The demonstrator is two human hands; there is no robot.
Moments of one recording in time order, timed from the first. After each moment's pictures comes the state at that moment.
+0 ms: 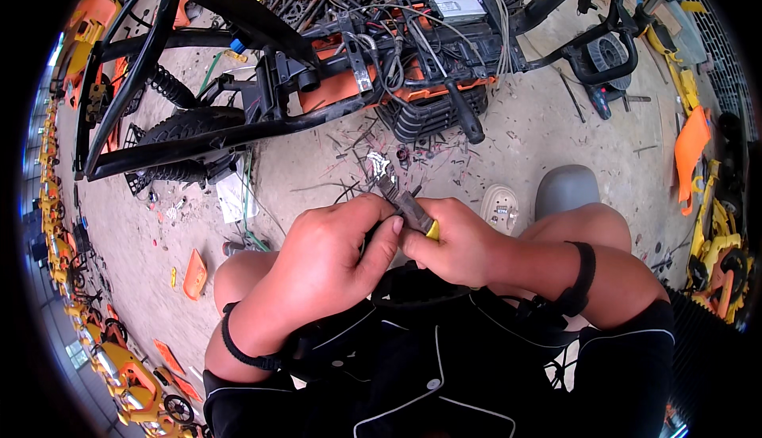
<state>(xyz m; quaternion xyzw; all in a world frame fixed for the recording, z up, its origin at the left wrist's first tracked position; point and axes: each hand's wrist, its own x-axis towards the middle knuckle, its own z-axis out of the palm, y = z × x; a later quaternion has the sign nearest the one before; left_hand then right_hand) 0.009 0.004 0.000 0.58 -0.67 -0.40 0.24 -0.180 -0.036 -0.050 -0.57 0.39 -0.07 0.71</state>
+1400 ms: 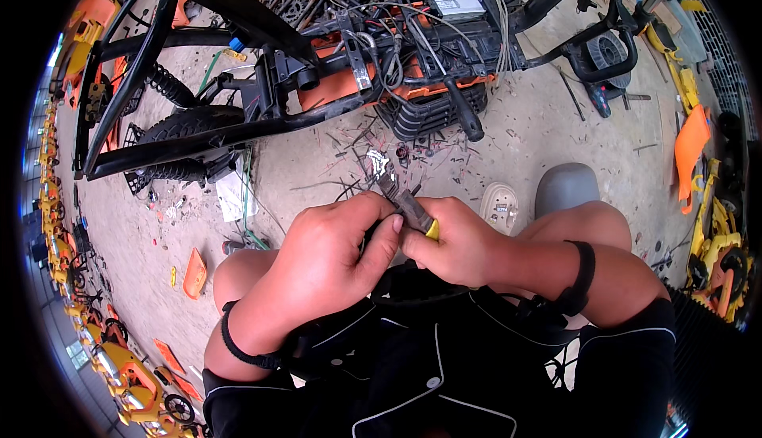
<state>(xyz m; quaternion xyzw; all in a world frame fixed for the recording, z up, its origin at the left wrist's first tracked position) 0.009 0.004 0.001 0.58 -0.67 -0.40 0.23 -0.180 -0.034 -0.048 -0.58 0.40 -0.08 0.71</state>
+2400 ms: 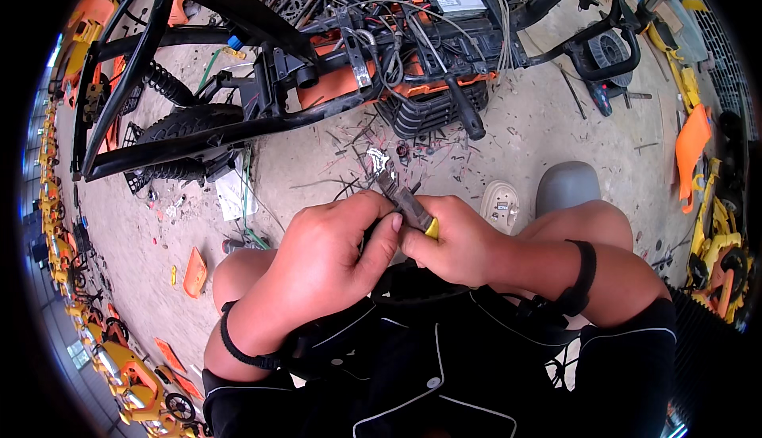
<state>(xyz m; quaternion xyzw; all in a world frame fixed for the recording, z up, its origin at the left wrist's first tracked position) 0.010 0.003 0.000 0.58 -0.68 -0.40 0.22 -0.179 -0.034 -0.051 -0.57 0.40 -0.07 0.71</state>
